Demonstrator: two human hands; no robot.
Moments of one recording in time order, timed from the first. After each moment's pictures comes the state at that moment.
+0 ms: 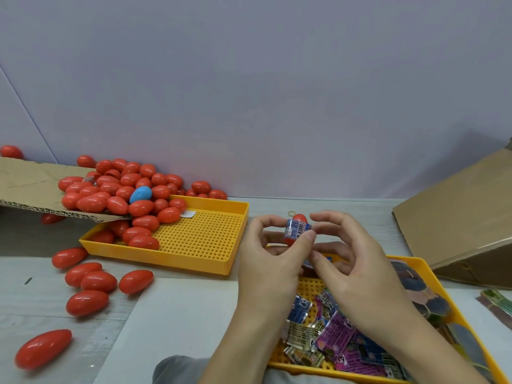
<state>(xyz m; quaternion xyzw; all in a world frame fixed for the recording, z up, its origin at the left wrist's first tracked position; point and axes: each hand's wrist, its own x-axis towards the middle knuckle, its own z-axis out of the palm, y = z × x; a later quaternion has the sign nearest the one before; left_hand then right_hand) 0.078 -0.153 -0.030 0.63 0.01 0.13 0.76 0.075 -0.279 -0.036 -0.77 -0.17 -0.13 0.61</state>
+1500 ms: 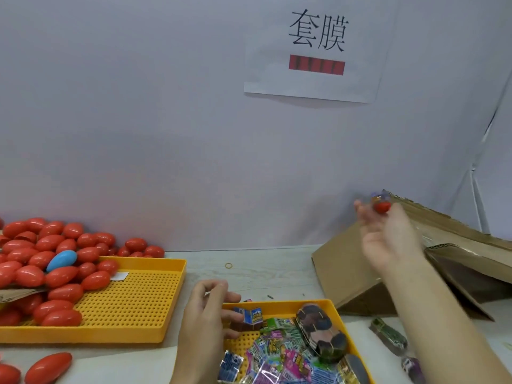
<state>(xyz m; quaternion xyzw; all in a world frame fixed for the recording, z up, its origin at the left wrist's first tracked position) 0.085 -0.153 -0.024 0.63 0.05 0.04 0.77 0.117 -0.394 0.084 -0.32 0.14 -0.29 0.89</state>
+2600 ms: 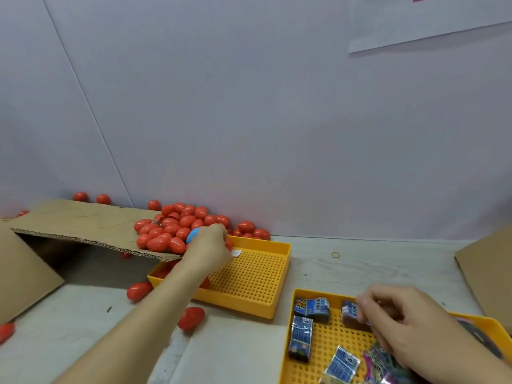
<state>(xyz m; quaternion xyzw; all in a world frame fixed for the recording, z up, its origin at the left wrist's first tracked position) 0.176 0.008 0.008 0.97 0.12 0.11 0.16 0.093 -0.298 -0.010 -0.87 -0.14 0.06 0.47</state>
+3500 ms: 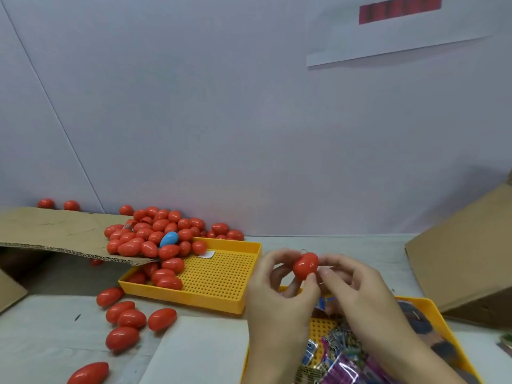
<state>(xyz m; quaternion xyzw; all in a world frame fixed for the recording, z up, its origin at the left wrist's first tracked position) 0.068 -0.167 -0.011 0.64 -0.01 0.21 0.74 0.086 -0.284 -0.015 -0.72 -0.06 -0.03 0.69</state>
